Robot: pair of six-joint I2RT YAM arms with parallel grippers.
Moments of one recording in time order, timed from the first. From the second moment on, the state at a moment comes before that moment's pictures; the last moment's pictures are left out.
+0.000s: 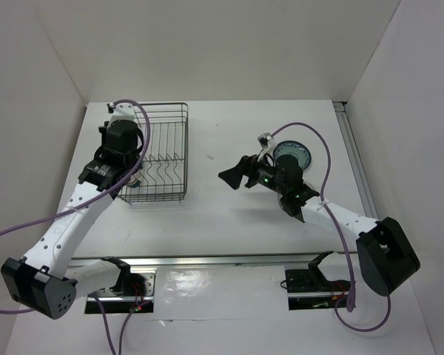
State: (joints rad) left arm -0.34 1.14 1.17 -0.45 -0.84 0.05; right arm 0.54 1.25 0.62 0.52 -0.36 0.56
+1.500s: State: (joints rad) left arm -0.33 1.33 1.06 -0.43 -0.75 0.00; right arm 0.53 1.21 0.61 0.49 -0.38 0.56
